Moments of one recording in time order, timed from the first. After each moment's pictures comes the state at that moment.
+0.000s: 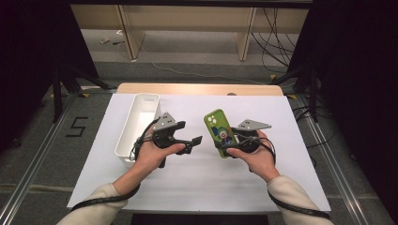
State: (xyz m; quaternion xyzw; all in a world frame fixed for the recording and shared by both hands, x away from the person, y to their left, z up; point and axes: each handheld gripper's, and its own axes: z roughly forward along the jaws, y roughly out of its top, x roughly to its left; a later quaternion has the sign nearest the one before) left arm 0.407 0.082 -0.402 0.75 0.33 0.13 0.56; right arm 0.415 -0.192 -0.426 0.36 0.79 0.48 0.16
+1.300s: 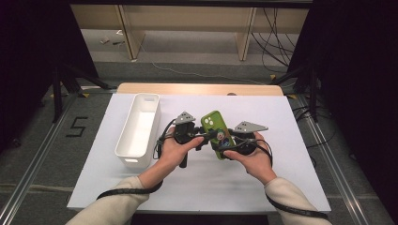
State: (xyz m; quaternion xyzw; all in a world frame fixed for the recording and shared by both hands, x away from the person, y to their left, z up) left arm 0.427 0.033 -0.420 0.72 0.38 0.05 0.58; right arm 0.411 -0.183 -0.429 0.35 0.79 0.48 0.16
